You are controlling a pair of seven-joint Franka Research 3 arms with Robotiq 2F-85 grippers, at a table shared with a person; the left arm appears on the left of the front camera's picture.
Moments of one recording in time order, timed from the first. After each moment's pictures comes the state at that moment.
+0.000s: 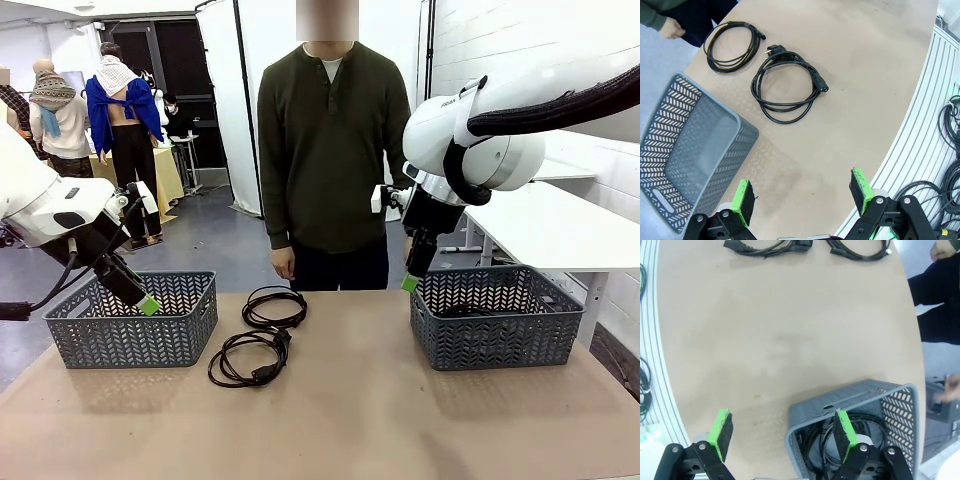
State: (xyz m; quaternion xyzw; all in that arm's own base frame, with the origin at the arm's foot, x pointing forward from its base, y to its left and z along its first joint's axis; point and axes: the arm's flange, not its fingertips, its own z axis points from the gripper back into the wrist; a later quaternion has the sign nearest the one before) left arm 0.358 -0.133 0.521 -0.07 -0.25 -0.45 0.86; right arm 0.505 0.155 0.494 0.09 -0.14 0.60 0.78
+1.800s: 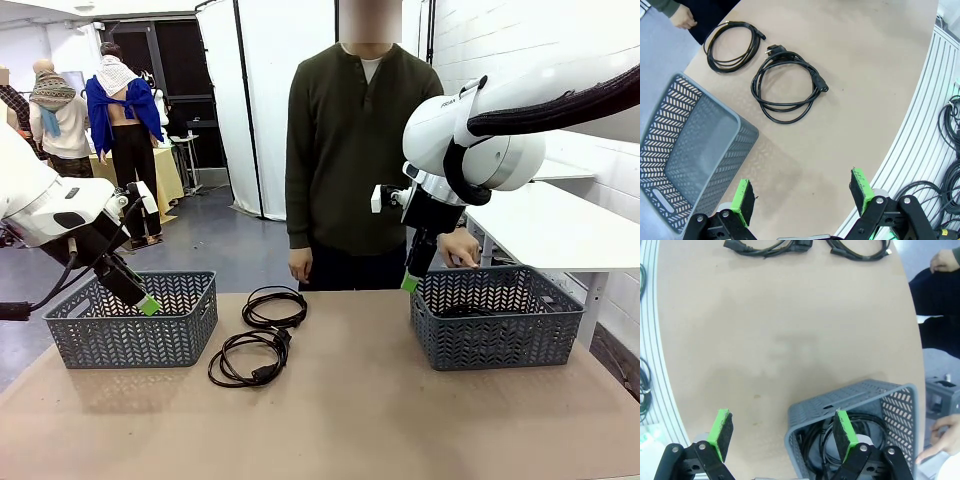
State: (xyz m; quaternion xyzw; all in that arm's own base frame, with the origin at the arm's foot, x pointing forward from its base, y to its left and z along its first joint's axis) left arm 0.358 -0.133 0.521 -0.07 -0.25 -0.45 0.86; right arm 0.505 0.155 0.494 0.09 -0.14 0.60 0.78
